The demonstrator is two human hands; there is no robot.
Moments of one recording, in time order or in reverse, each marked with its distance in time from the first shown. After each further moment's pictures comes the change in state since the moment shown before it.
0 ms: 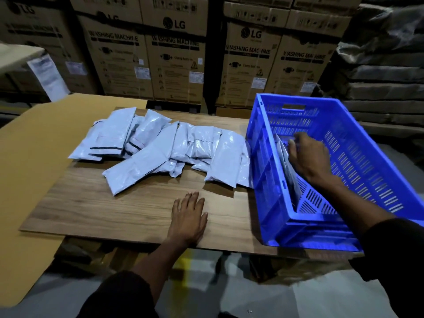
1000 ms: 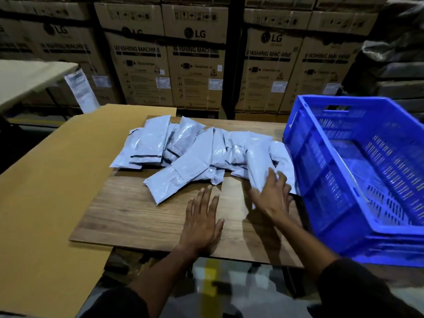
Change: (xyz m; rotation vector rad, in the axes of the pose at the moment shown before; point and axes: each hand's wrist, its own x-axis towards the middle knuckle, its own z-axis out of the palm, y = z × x) left_hand -0.016 -0.098 -0.020 -0.023 0.192 0.123; right_hand -0.084 -0.176 0.128 0.215 -0.404 0.355
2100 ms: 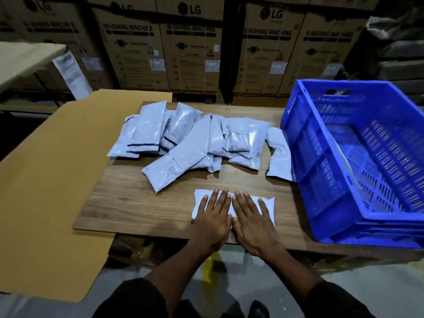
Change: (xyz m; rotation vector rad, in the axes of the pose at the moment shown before) left_hand -0.019 0.036 0.004 0.012 -0.052 0.094; right_hand -0.087 0.044 0.058 -0.438 -0.129 -0.577
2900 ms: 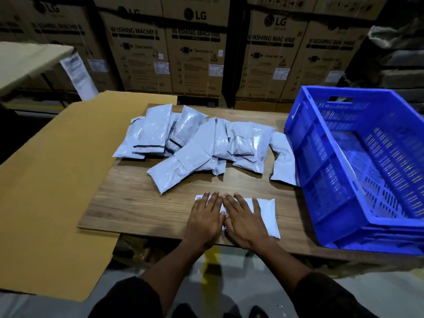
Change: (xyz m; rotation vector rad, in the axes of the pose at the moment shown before) left_hand -0.003 -0.030 0.005 -0.074 0.135 -0.030; right_hand 0.028 -0.029 -0.012 0.121 -0.098 -0.053
